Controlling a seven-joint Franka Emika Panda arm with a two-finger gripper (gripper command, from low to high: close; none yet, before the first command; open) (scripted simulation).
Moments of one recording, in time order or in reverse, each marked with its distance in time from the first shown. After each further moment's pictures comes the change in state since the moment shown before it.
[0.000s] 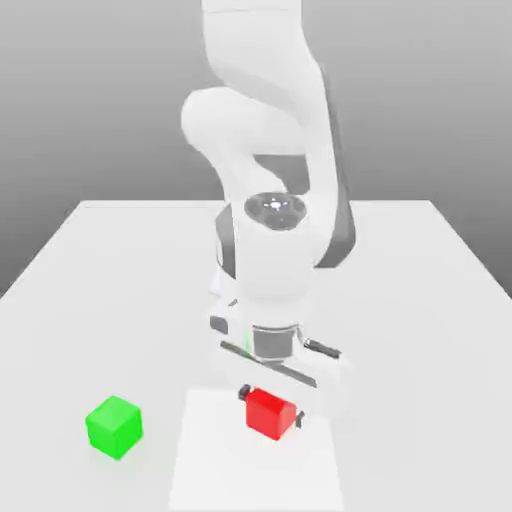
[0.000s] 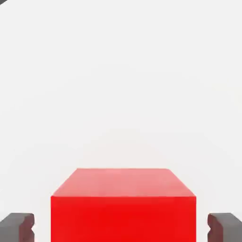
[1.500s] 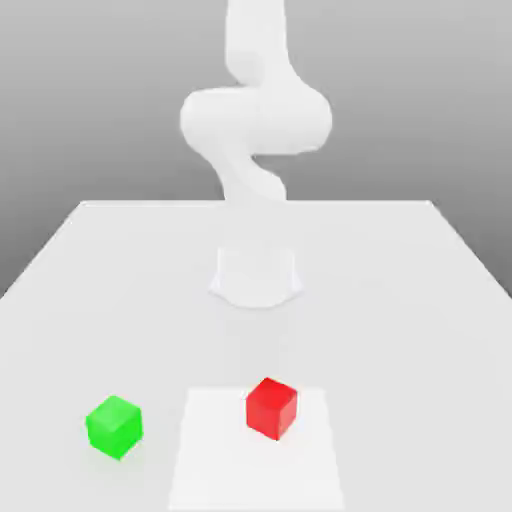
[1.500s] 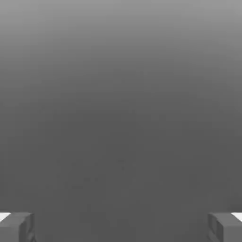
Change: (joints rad) arm 0.075 -0.963 -0.059 0.435 0.192 -0.674 -0.713
